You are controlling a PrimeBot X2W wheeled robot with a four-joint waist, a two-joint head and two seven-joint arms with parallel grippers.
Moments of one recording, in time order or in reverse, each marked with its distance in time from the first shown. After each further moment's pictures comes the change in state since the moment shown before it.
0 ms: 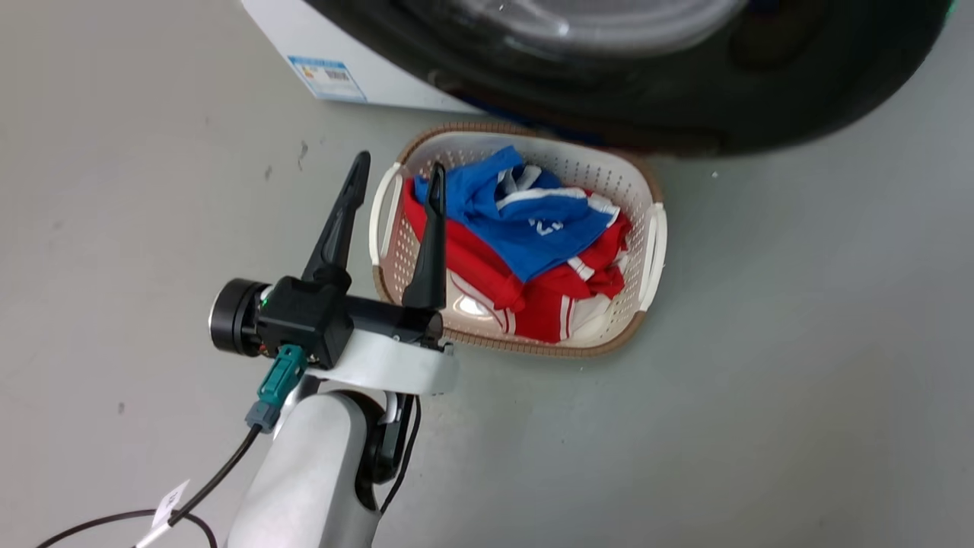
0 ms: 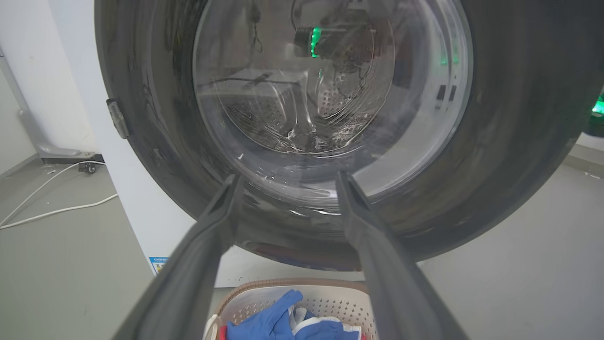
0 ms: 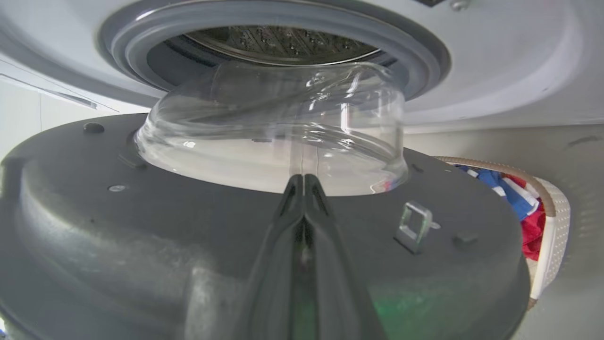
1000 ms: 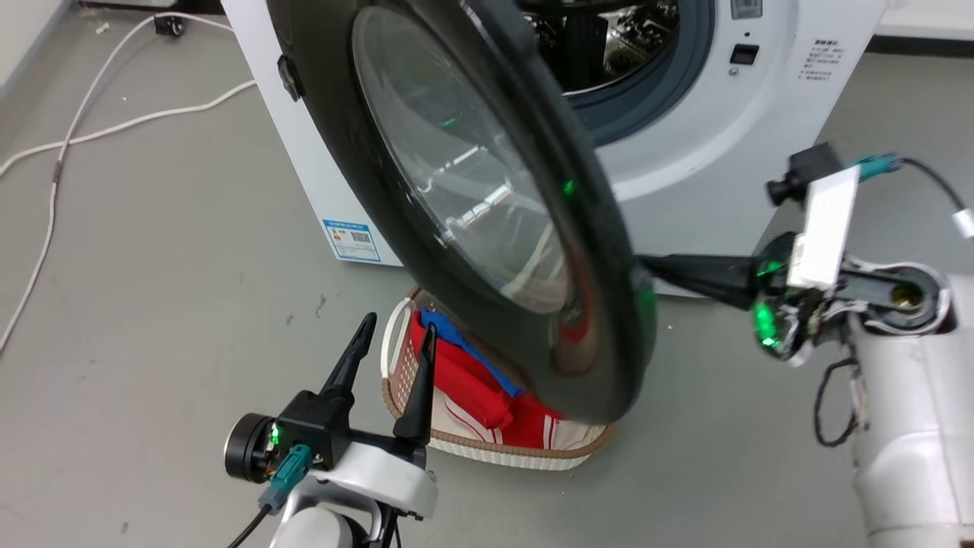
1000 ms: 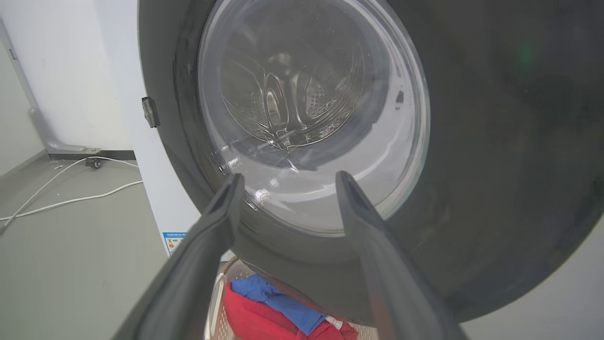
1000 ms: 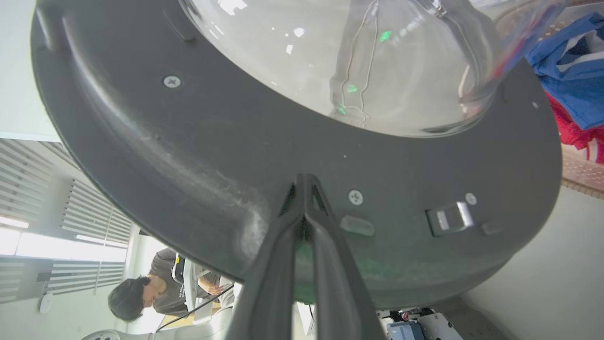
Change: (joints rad) left arm 0.241 0.000 0.051 0.117 0.014 -0.113 0.000; right arm 0.612 0.187 0.190 -0.315 0.249 0.000 0.131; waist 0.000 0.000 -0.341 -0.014
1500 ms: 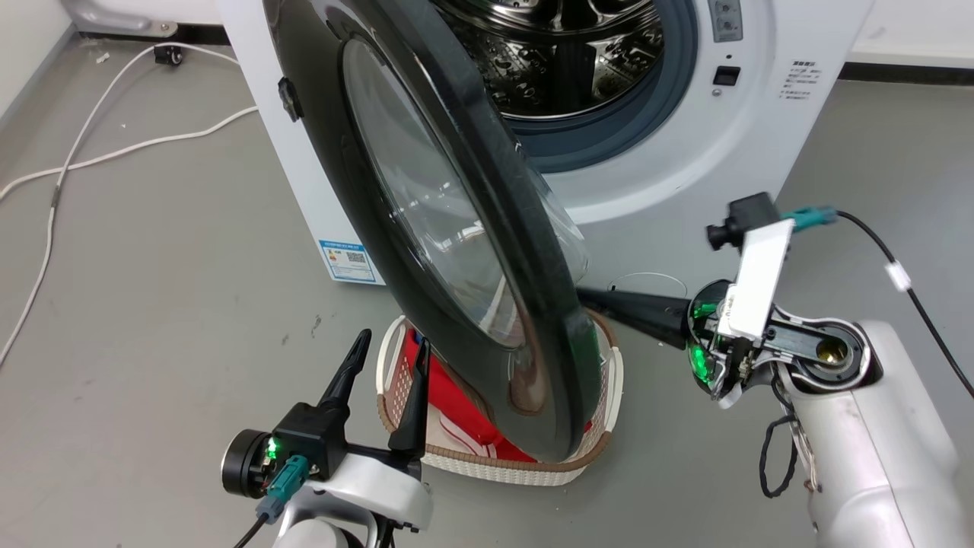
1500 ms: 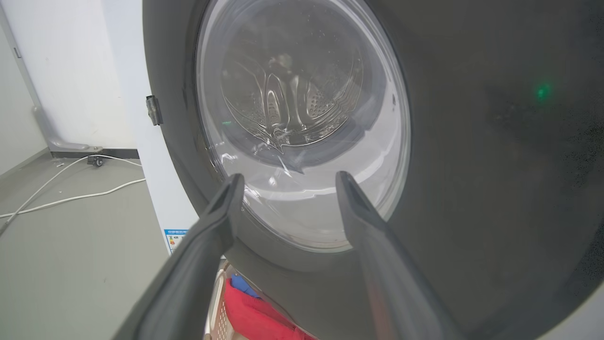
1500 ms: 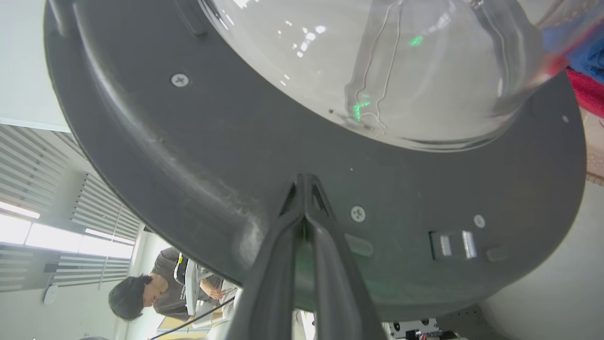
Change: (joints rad) left arm 0.026 0.000 0.006 0.015 -0.007 -0.006 0.000; right arm 0.122 0.003 0.236 -0.074 0.152 0.000 -0.225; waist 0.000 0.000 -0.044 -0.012
